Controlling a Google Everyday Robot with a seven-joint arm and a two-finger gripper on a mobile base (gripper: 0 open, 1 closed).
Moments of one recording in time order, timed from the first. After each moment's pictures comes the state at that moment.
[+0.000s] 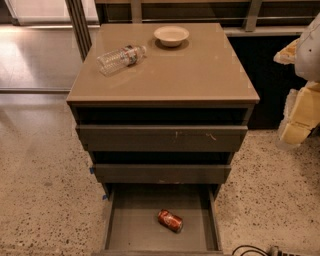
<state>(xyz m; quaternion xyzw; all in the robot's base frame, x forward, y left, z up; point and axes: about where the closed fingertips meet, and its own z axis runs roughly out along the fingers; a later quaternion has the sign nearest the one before) 0.438 -0.217 0.976 -0.60 0.78 -0.03 0.16</state>
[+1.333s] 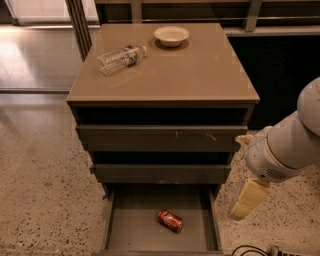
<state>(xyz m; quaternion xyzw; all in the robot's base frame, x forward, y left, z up) 0.401 -0.178 0.793 -0.58 0.79 0.06 0.18</state>
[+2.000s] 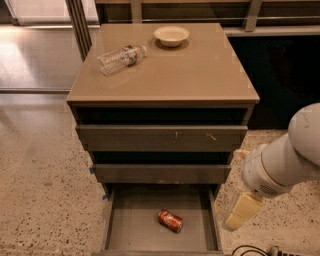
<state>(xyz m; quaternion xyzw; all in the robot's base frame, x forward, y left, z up) 0.395 -0.175 0.749 -0.57 0.80 0.08 0.18</state>
